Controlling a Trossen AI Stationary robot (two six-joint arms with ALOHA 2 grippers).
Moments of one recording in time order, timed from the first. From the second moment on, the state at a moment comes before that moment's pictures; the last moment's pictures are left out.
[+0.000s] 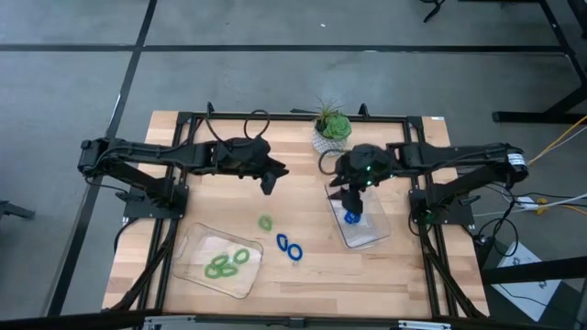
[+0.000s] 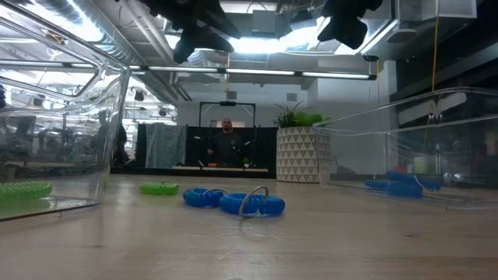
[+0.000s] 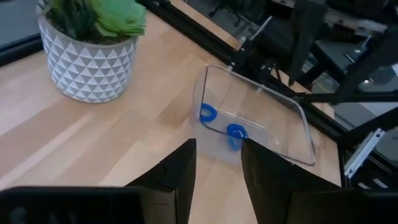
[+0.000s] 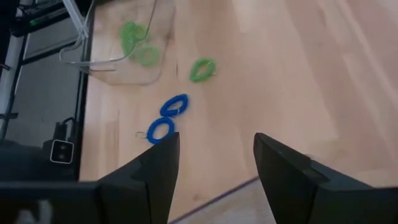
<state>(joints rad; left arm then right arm) 0.07 1.27 0.97 -0.16 -0.12 -0.56 -0.01 1.25 1.19 -0.67 -0.11 0.29</state>
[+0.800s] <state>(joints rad) -0.16 1.27 0.97 -0.31 -0.02 -0.54 0.30 1.87 1.52 -0.70 -0.02 0.41</state>
